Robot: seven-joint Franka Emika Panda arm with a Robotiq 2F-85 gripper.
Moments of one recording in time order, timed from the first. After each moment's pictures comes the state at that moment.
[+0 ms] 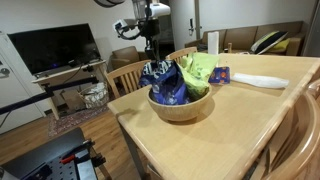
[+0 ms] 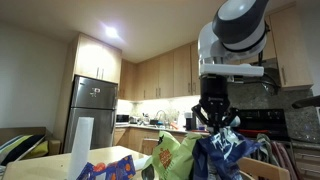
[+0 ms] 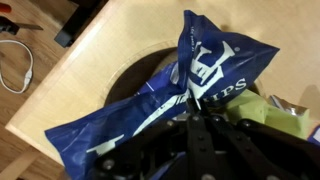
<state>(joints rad) 0.04 0.07 0.03 -2.20 0.09 2.29 0.85</state>
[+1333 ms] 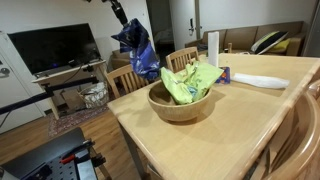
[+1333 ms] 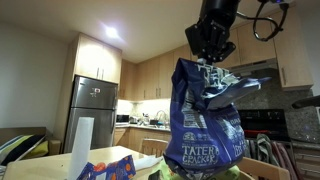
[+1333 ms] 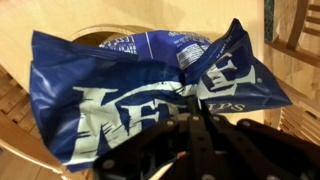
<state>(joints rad) 0.09 -0.25 0.23 -2.26 -0.05 2.29 0.72</state>
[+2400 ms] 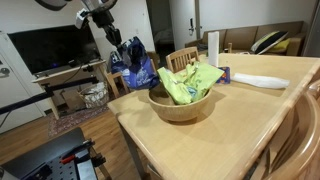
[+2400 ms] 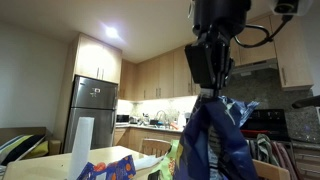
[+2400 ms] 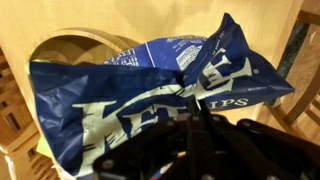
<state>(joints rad) 0.19 -0.11 0.31 -2.27 -0.23 2.29 0.65</state>
